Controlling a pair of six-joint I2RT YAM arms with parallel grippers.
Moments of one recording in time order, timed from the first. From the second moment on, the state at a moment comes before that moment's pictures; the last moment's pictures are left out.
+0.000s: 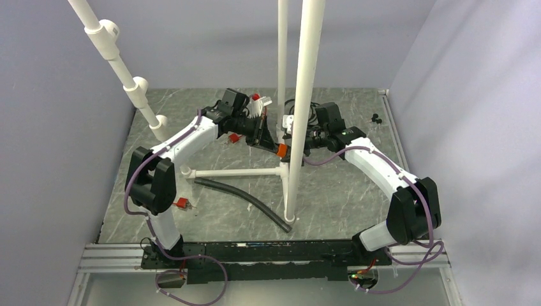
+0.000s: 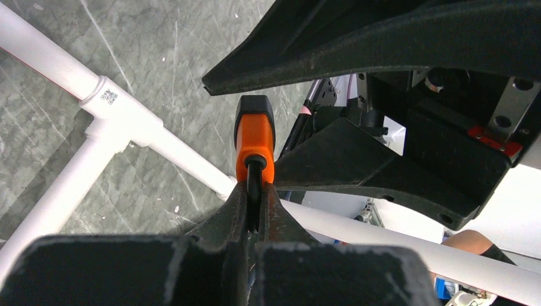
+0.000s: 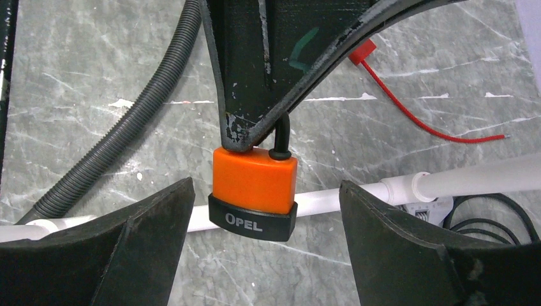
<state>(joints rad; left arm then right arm) -0.51 1.79 1.49 -0.50 0.91 -0.39 0.43 1.46 1.13 -0.41 -0.82 -0.79</state>
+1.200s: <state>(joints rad) -0.47 1.79 1.49 -0.45 0.98 -0.35 0.22 1.47 1.07 -0.35 -0.85 -0.66</state>
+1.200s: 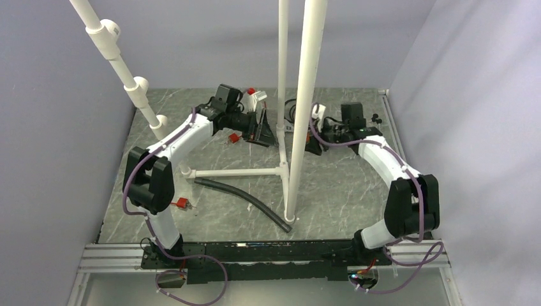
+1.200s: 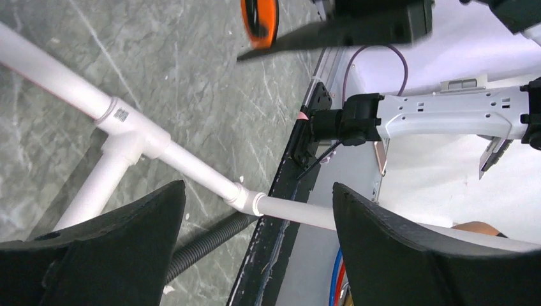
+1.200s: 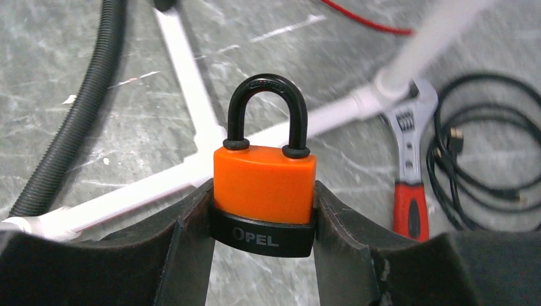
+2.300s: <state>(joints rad) -0.35 1.78 1.74 -0.78 0.69 -0.03 -0.20 2.05 1.39 -0.21 -0.44 -0.33</state>
